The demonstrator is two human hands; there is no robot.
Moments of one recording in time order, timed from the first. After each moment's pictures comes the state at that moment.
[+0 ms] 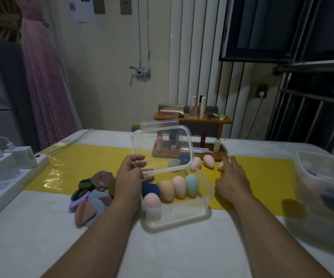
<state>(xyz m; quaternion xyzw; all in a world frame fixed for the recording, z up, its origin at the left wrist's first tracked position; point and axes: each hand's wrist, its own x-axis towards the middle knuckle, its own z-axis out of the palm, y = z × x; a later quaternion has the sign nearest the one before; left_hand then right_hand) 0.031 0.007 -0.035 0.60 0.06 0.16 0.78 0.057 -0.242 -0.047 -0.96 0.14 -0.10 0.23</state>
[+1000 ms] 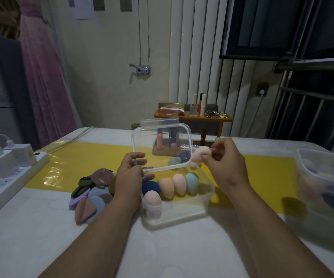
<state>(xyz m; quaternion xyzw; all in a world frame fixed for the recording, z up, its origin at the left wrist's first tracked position) 0.029 0.008 -0.033 0.61 0.06 0.16 0.78 0.022 -0.205 -0.002 -0.83 -0.01 -0.31 0.47</state>
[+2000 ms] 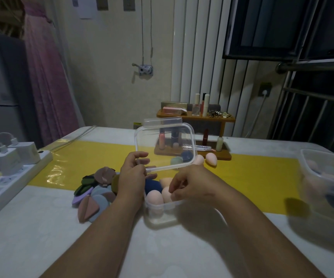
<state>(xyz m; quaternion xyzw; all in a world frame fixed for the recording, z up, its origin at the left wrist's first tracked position) 0.030 0.008 -0.034 0.61 0.05 0.16 0.77 0.001 -0.159 0.008 -0.94 -0.18 0.04 0.28</state>
